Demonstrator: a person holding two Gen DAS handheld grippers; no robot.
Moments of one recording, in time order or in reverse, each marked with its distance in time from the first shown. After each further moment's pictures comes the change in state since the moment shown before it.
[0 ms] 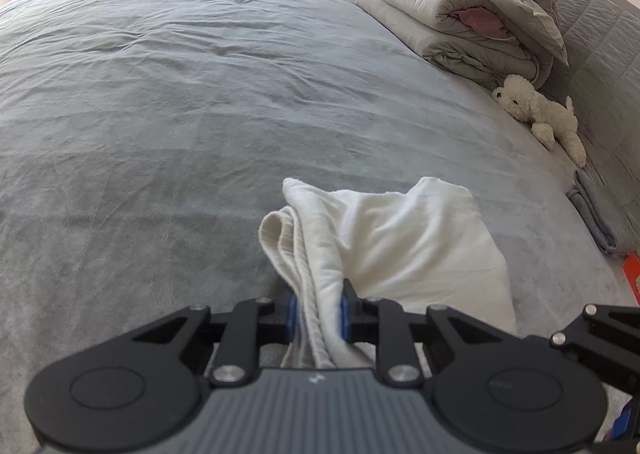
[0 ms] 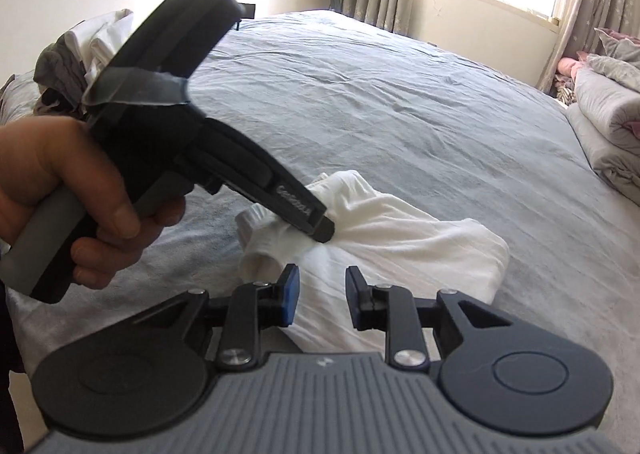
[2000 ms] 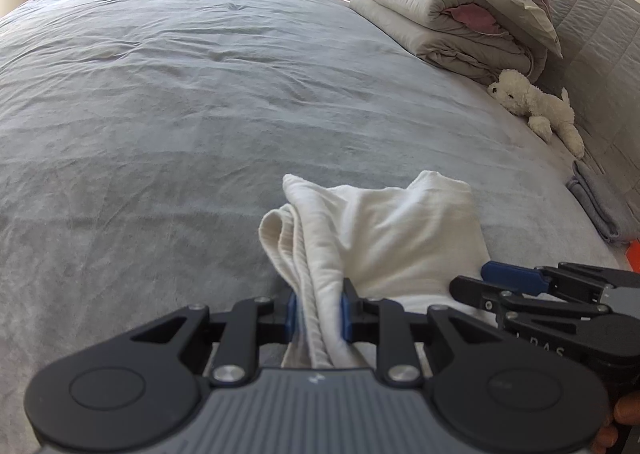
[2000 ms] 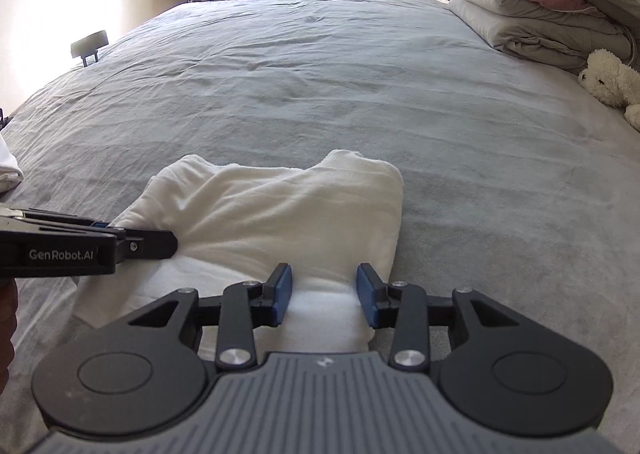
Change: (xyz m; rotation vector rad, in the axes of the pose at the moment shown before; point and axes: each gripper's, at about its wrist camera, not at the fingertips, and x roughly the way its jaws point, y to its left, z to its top) left arm -0.003 0.000 -0.007 0.024 -0.015 0.003; right arm 0.030 -0.064 -0.012 0.358 0.098 -0.195
